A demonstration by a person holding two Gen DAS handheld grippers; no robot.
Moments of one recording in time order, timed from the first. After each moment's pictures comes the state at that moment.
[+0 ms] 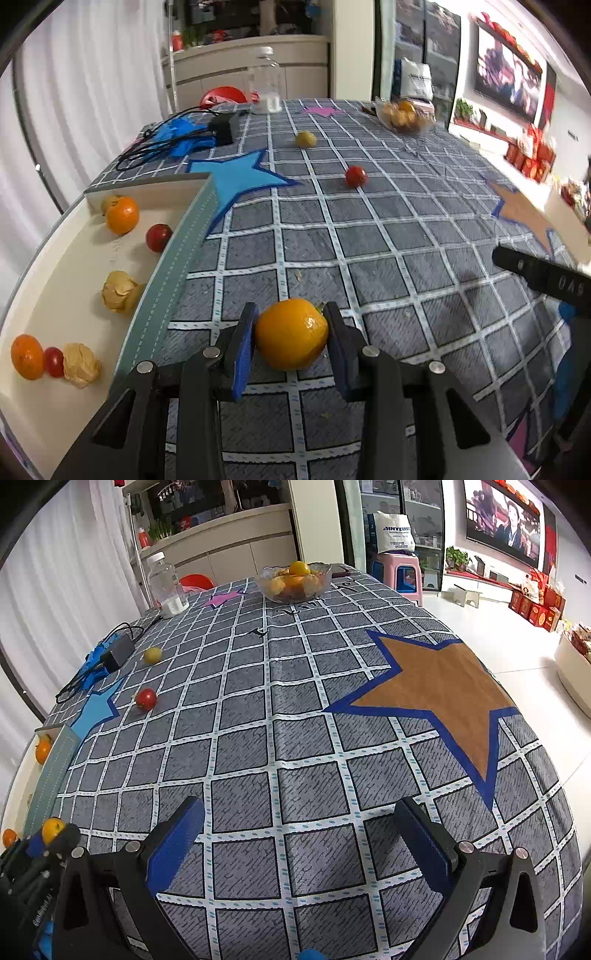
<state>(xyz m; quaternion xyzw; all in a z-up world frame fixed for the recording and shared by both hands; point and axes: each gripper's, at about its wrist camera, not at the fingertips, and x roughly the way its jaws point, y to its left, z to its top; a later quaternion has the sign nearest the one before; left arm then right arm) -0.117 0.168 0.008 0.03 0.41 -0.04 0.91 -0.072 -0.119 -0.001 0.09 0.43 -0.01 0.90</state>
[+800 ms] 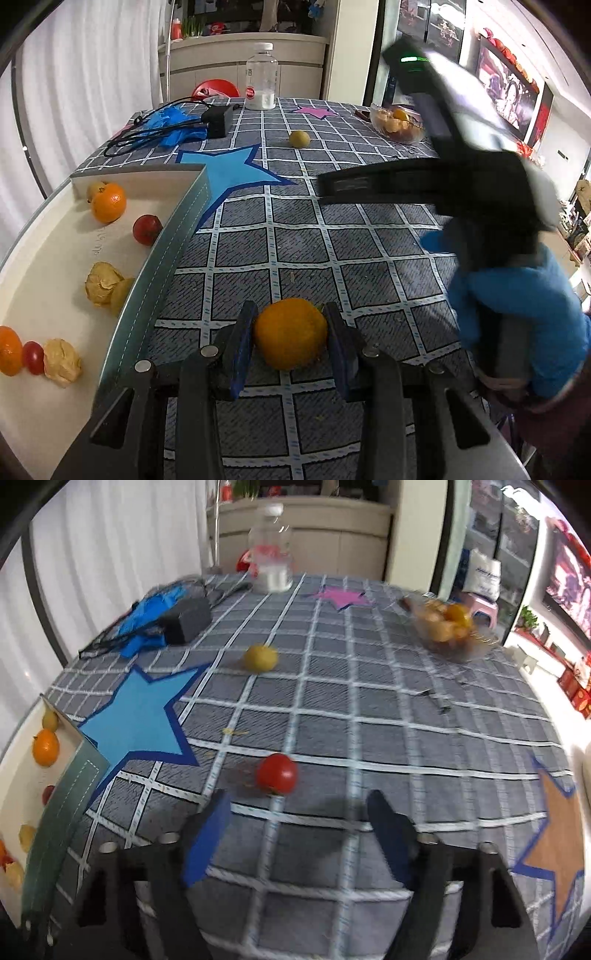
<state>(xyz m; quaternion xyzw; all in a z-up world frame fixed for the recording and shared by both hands) -0.113 0.175 0.006 -0.01 0.42 -0.07 0.91 0.032 0.015 0.004 -0.04 0.44 0.08 0.89</state>
